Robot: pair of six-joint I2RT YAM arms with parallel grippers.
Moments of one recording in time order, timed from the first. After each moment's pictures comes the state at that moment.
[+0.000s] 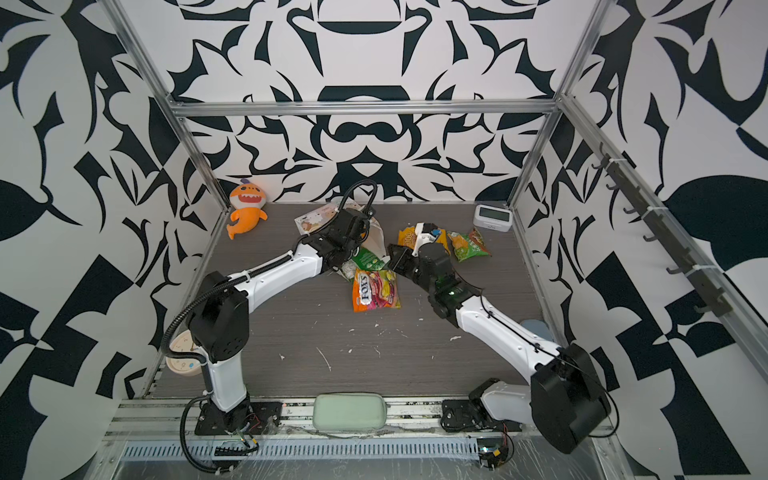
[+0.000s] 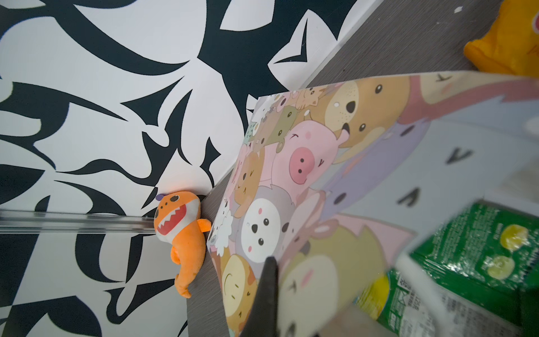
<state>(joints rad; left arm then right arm) -0.71 1.89 1.54 -0.31 -0.66 0.41 0.49 1.21 0.80 0.12 -0.11 0.90</state>
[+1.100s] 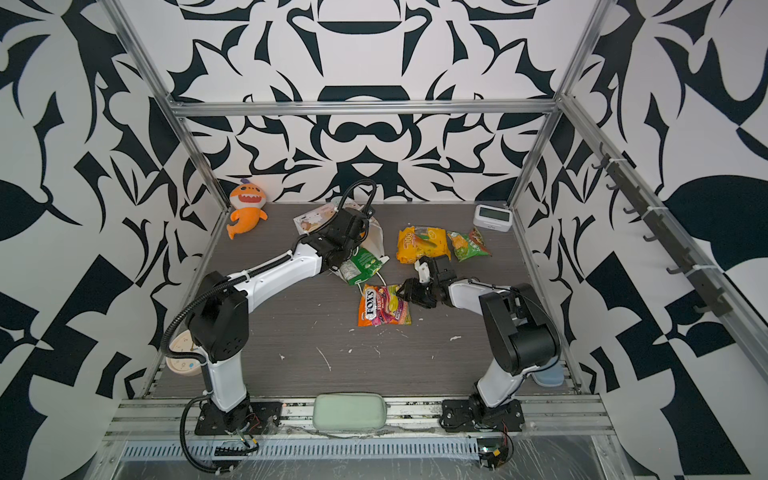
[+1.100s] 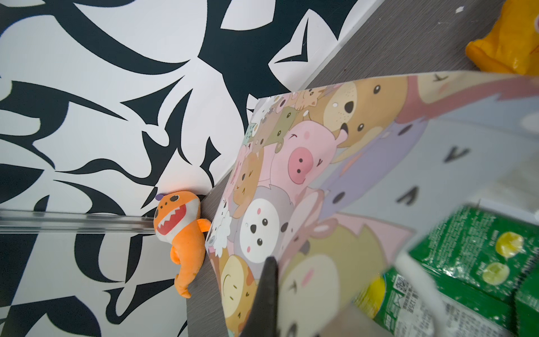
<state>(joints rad) -0.71 1.89 1.54 -0.31 -0.66 0.41 0.28 1.70 0.78 -0.04 -0.55 0.53</state>
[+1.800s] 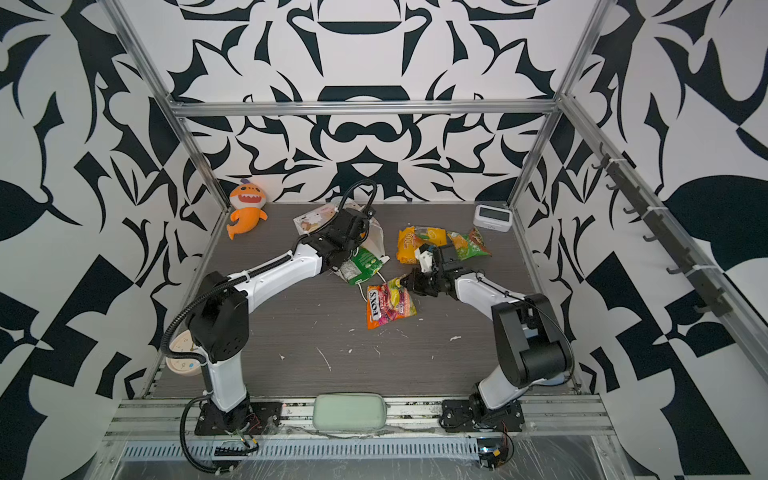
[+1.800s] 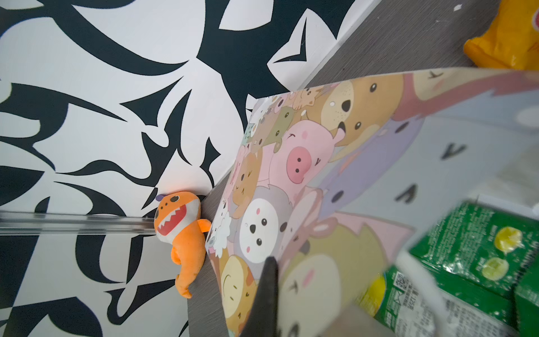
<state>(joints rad) -0.71 1.89 1.54 -0.32 -0.66 0.42 0.21 1.52 0.87 -0.28 -0.58 0.44</state>
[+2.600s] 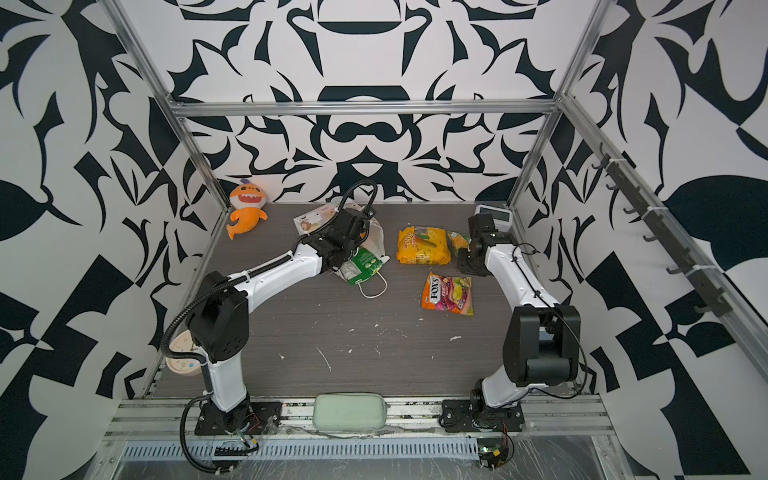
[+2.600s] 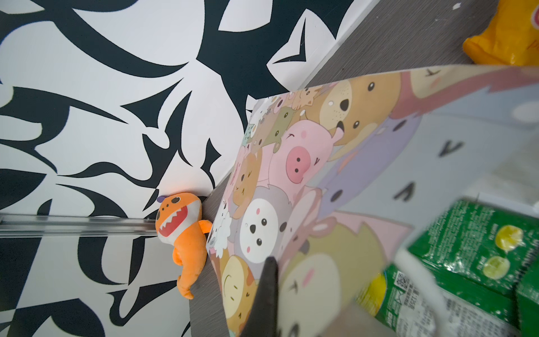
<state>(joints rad) -0.71 1.89 1.54 -0.31 -0.66 0.43 0.01 1.55 1.26 -0.85 0.10 0.20</state>
